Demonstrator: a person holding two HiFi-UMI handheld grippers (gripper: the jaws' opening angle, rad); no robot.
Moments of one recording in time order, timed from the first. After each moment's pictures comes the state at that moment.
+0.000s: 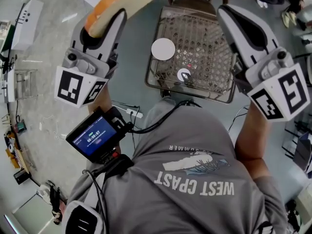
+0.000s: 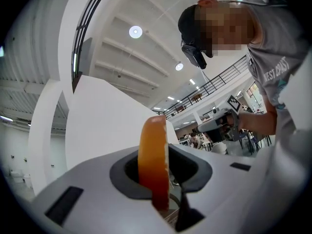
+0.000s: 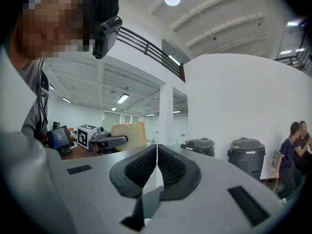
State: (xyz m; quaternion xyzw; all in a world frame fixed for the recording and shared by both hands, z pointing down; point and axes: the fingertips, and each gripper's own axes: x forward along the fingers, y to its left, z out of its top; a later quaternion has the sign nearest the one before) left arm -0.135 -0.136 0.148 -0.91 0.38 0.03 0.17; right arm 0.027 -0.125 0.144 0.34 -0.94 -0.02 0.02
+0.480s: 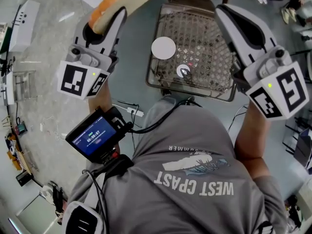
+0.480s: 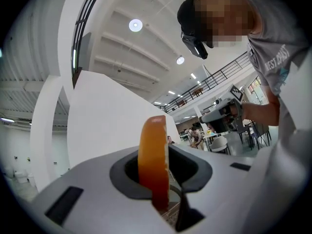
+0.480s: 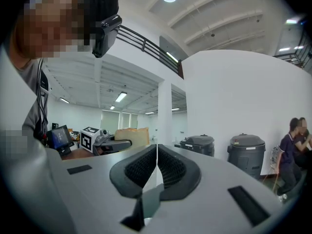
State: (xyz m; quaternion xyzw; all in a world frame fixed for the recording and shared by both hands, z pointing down) left arm -0.133 -0.154 0.170 -0.90 0.39 0.00 0.16; right arm 0.030 -0.125 0.149 0.34 -0.94 -0.01 0.03
